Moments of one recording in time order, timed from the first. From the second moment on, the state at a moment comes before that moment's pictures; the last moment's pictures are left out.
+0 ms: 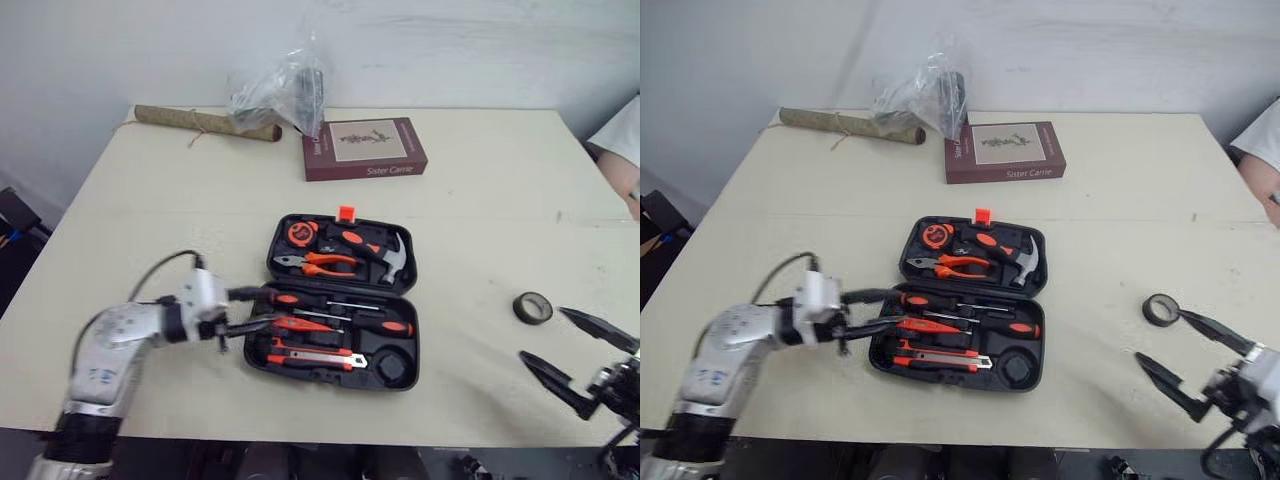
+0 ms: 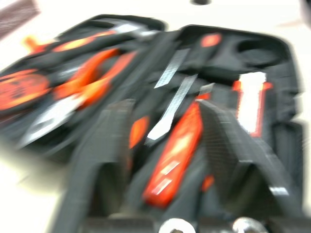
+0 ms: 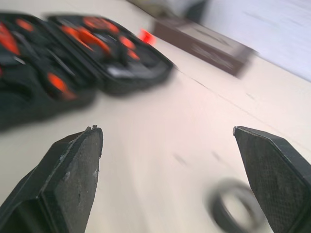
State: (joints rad) left arm -0.07 0.68 0.17 -0.06 -0.43 0.03 -1.03; right arm 0.49 -0.60 -0.71 -0.03 0.59 -0.32 1.13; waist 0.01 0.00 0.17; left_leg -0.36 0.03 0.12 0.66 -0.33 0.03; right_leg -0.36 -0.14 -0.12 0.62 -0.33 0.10
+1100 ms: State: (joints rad) left arm -0.18 0.67 0.11 -0.42 -0.73 0.45 -0.93; right arm 0.17 -1.36 -0.31 -0.19 0.51 0.58 1.04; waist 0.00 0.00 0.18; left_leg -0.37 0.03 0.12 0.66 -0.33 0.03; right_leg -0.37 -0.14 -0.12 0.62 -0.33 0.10
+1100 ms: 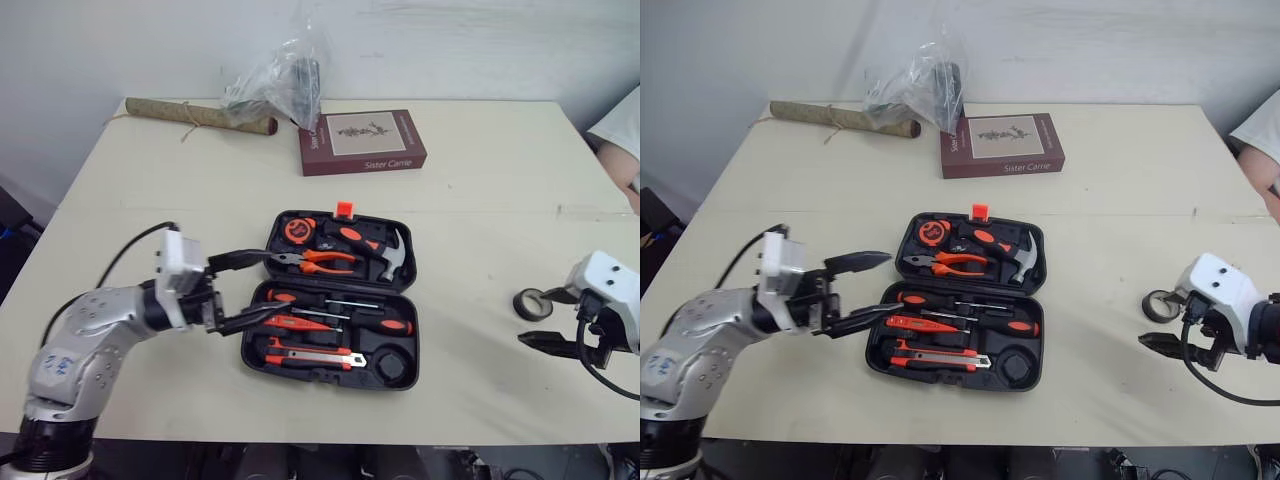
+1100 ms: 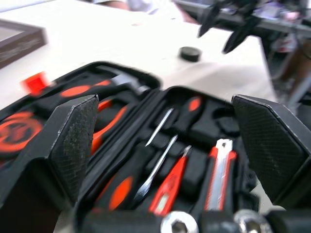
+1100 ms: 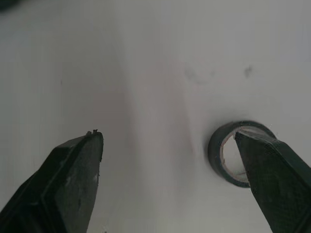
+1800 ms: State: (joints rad) left arm -0.22 0.65 0.02 -0.50 -0.70 0.43 -0.99; right arm -0.39 -1.21 0.16 0.24 0.11 0.41 1.25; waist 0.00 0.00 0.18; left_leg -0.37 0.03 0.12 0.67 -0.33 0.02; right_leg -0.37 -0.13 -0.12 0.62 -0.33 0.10
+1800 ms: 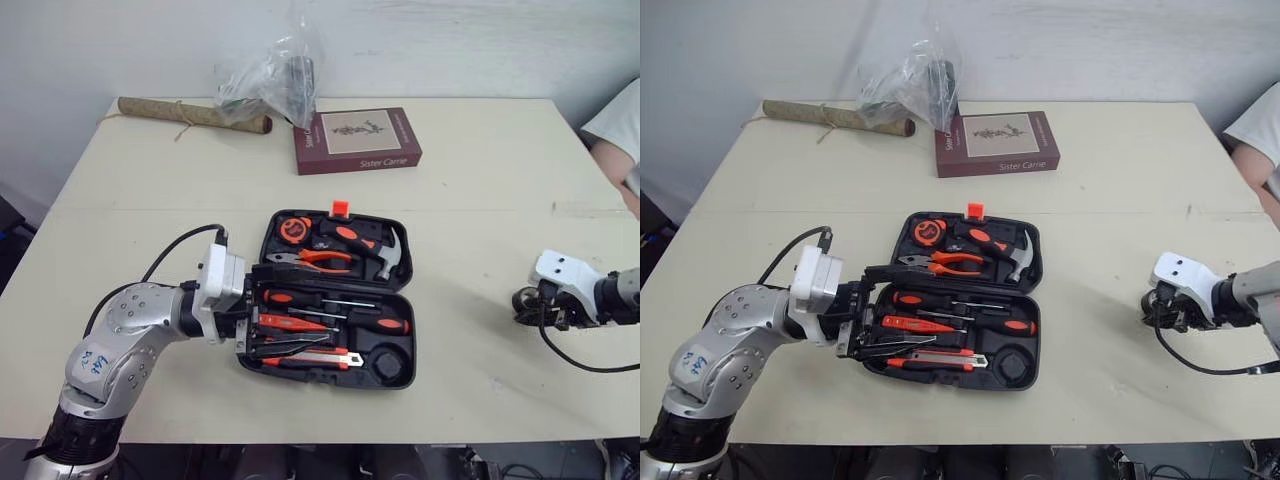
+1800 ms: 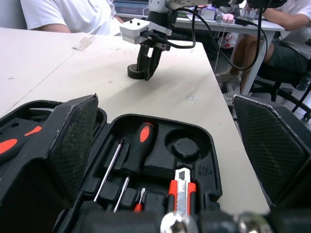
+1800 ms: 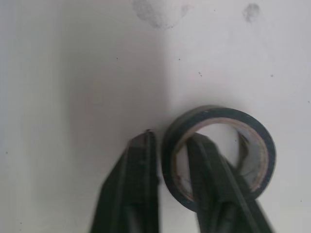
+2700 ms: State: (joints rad) left arm -0.02 0.77 0.07 -0.49 -0.62 0.28 -1.14; right arm -0.62 -0.99 0.55 -0.50 0.21 0.56 1.51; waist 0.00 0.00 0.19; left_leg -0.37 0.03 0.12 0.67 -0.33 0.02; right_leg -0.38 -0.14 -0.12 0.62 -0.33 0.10
